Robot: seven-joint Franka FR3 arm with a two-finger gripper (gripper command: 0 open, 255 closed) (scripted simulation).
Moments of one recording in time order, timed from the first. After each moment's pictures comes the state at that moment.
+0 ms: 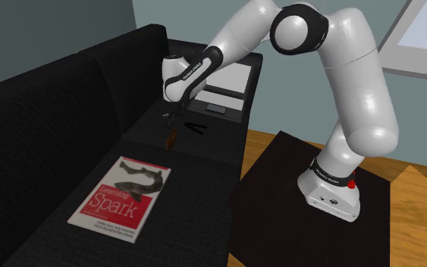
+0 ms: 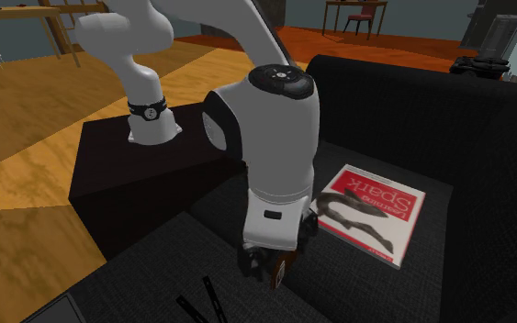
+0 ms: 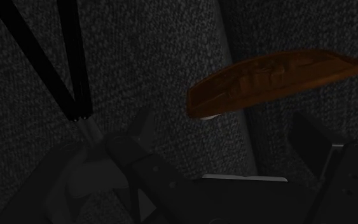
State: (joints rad) arm 0.15 0.70 0.04 -1.74 0.02 2.46 0.08
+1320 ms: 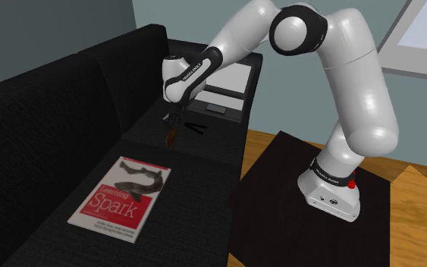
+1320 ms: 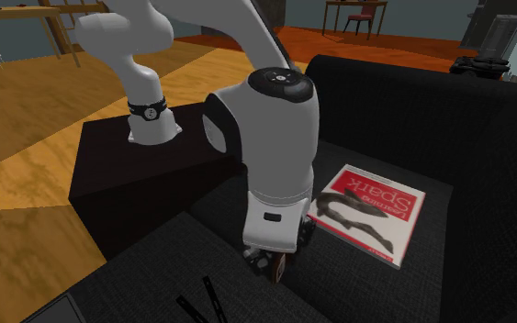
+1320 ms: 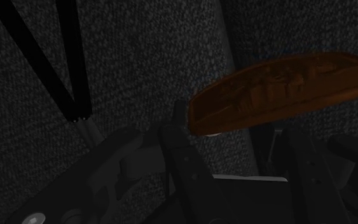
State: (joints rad) arm 0.15 0.70 0.04 -1.73 0.02 2.46 0.08
